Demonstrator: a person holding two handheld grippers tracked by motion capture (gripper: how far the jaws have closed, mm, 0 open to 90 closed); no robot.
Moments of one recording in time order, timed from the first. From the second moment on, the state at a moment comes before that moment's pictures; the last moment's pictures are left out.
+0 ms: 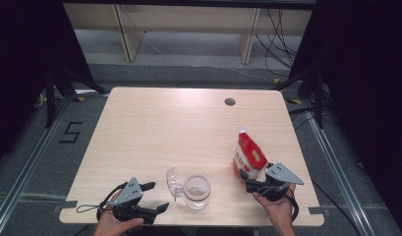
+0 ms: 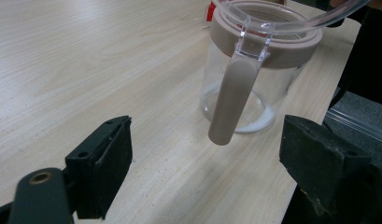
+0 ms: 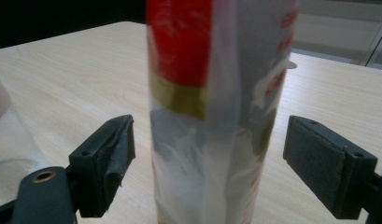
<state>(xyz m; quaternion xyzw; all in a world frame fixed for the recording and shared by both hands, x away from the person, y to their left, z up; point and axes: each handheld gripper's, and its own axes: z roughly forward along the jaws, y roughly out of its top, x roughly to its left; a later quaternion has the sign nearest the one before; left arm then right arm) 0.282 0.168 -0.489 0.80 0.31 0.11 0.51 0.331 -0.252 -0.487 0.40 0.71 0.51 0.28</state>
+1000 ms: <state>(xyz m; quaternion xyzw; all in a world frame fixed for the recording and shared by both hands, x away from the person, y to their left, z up) 0.282 0.169 -0.488 0.80 0.31 0.12 0.50 0.338 -0.247 -0.499 0.39 0.71 0.51 0.29</state>
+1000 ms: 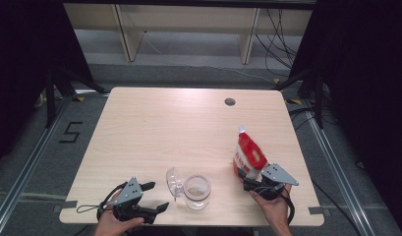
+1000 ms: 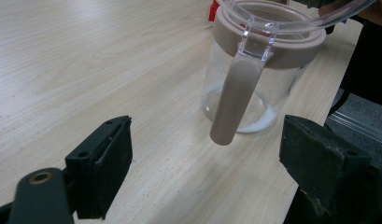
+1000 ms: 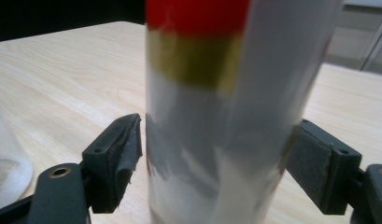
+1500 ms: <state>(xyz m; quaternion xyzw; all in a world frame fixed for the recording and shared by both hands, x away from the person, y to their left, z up) 0.283 0.168 -0.489 0.80 0.30 0.12 0.50 0.341 -0.246 -0.507 0.39 0.71 0.51 0.30</state>
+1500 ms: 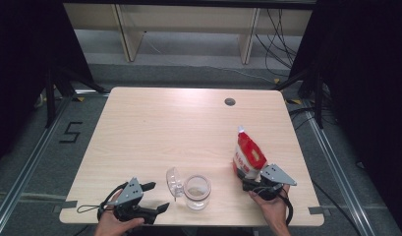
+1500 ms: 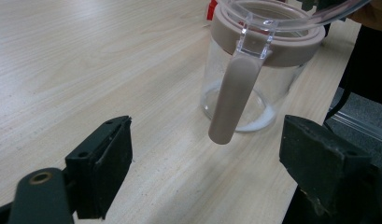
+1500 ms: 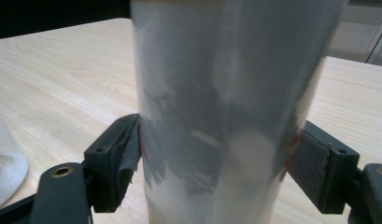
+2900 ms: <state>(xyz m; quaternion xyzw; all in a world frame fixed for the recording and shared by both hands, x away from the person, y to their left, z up) 0.282 0.167 -0.490 0.80 0.30 0.12 0.50 0.346 -0.245 -0.516 0.38 0.70 0.53 0.29</state>
